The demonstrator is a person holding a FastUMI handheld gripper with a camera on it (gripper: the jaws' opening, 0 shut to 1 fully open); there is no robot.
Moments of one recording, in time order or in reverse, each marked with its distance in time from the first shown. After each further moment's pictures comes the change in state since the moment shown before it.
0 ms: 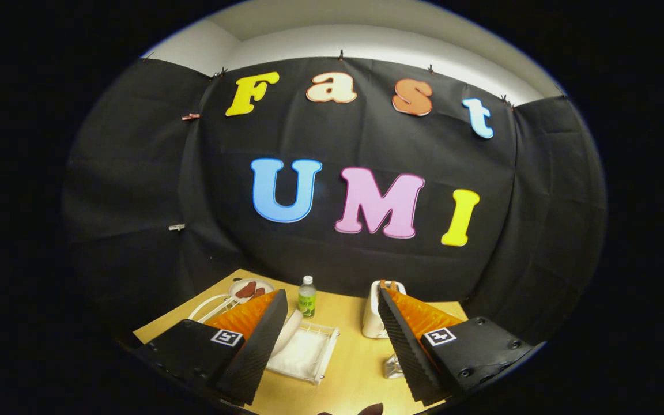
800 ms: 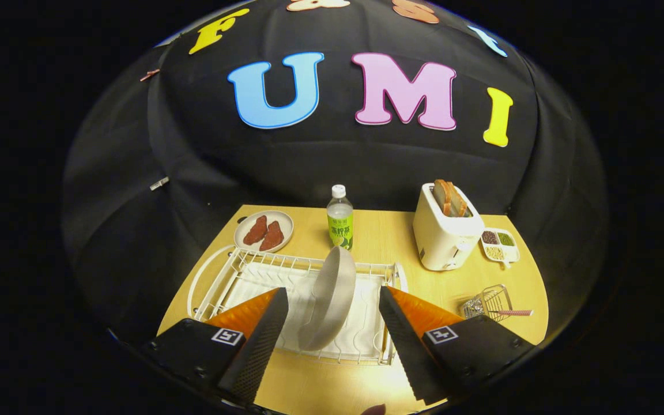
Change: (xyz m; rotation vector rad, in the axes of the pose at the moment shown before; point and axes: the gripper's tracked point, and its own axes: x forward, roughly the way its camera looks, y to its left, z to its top) arm 0.141 0.081 -0.160 0.152 0.454 -0.025
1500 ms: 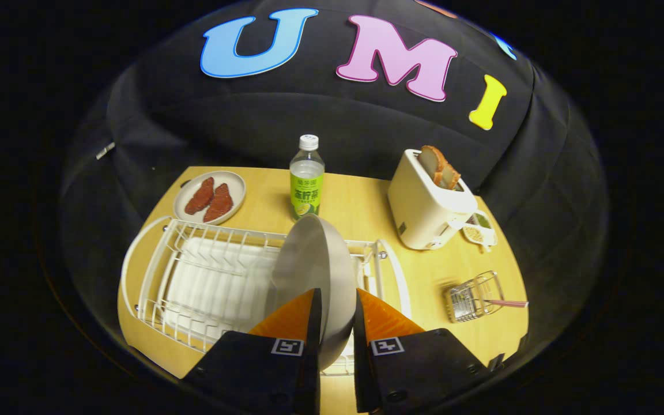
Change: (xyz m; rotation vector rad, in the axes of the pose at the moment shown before) arm 0.053 -0.032 -0.030 -0.102 0.132 -0.291
